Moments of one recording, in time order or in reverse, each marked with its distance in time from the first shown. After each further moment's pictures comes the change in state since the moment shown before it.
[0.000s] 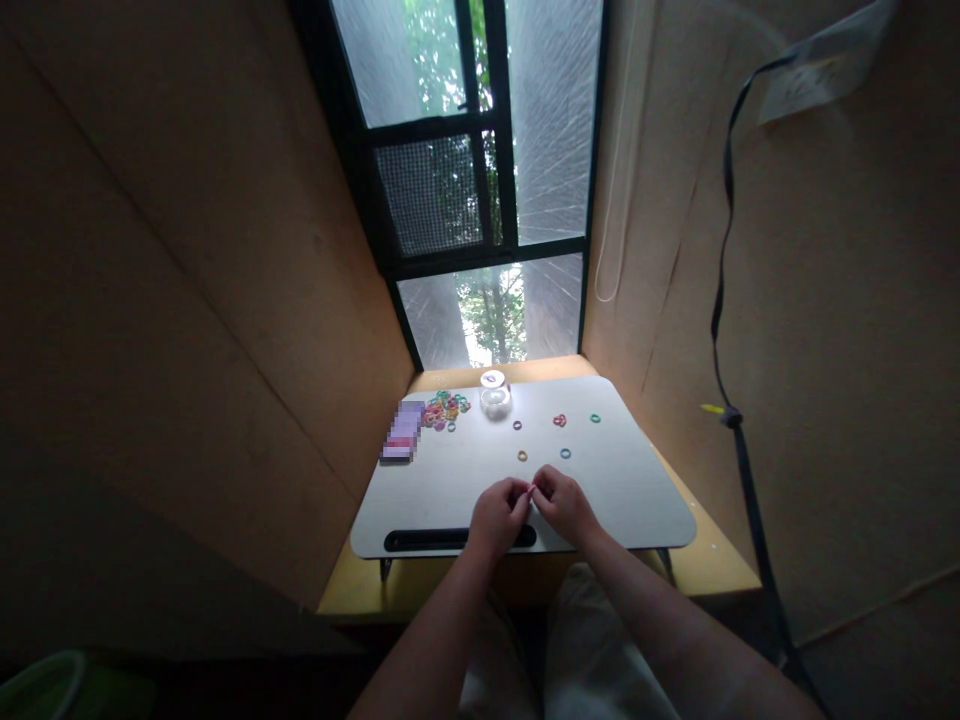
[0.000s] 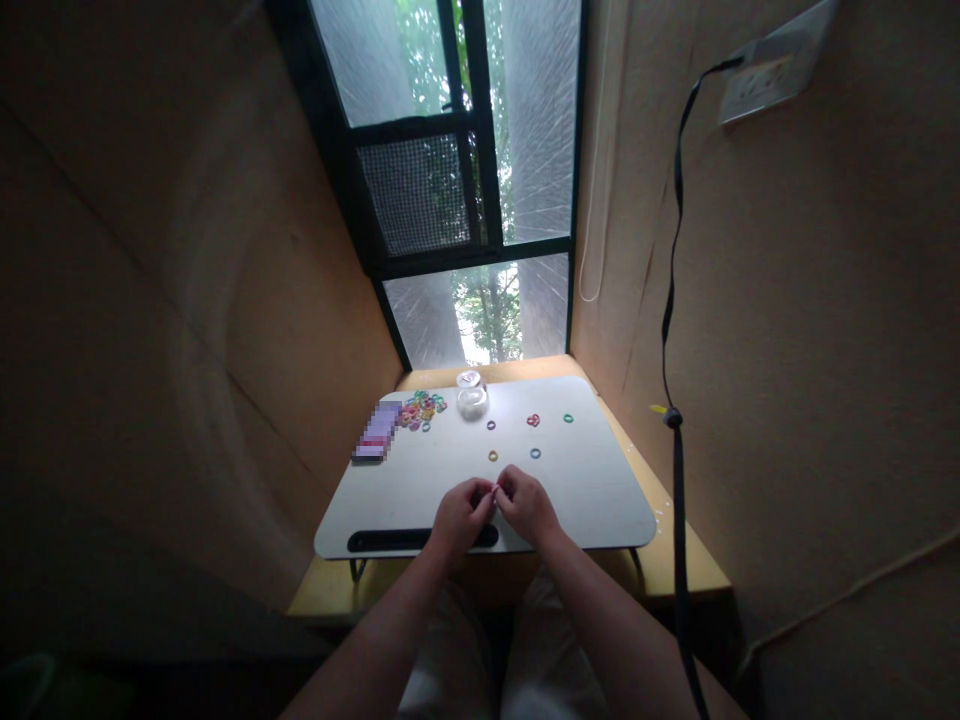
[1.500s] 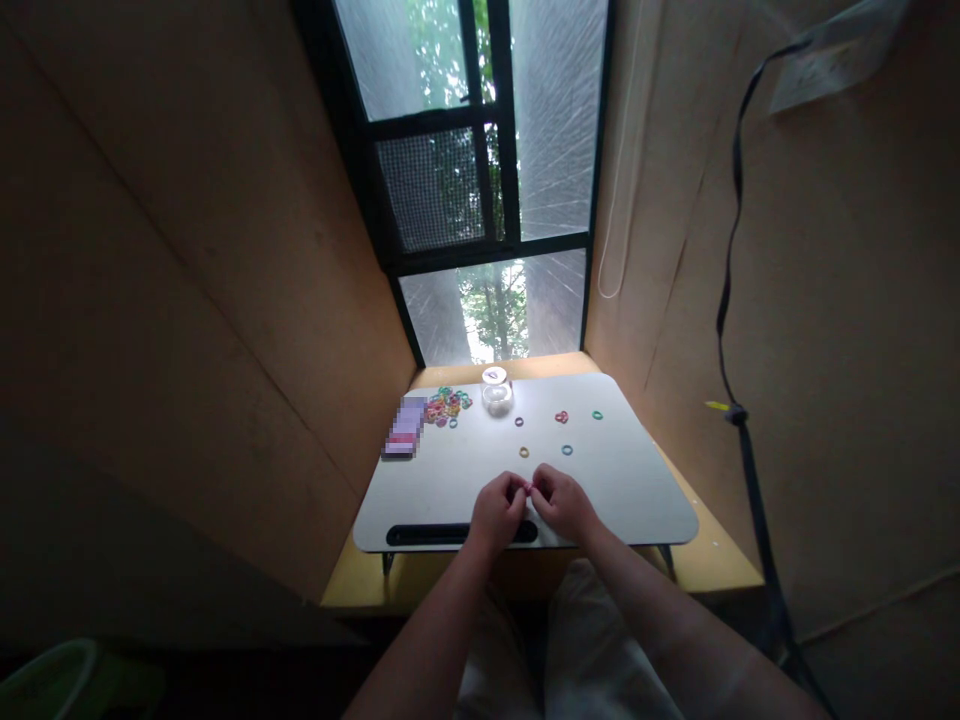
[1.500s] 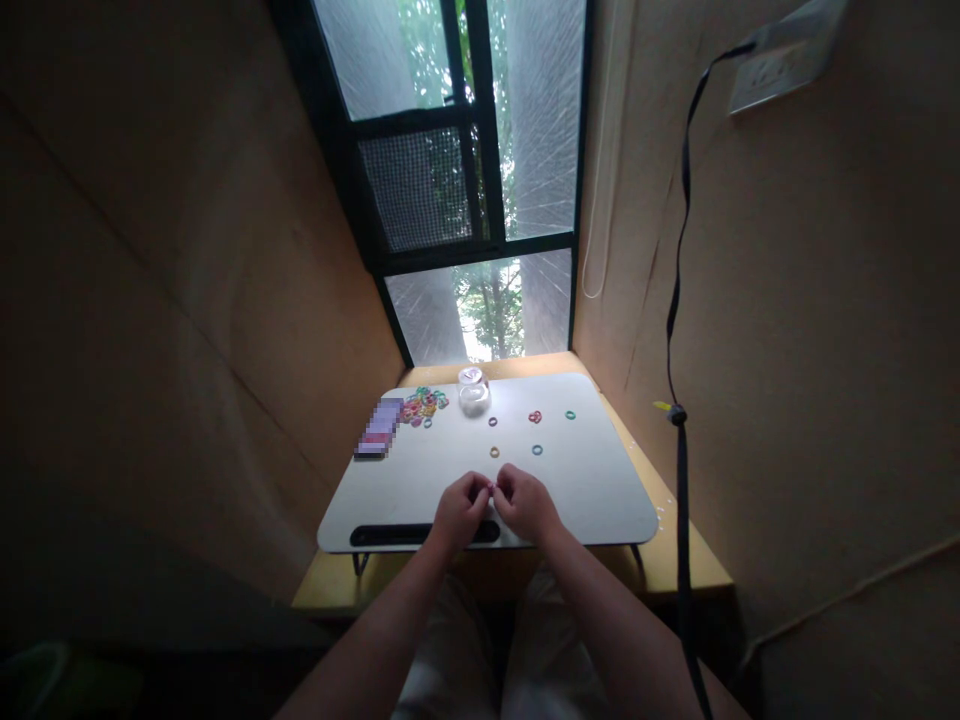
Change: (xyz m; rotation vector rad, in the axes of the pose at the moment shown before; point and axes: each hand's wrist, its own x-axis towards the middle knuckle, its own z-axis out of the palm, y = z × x) left_hand -0.001 0.000 -0.003 -0.044 0.032 -0.042; right_hand -0.003 -0.006 -0.003 -0.084 -0.068 -0.055
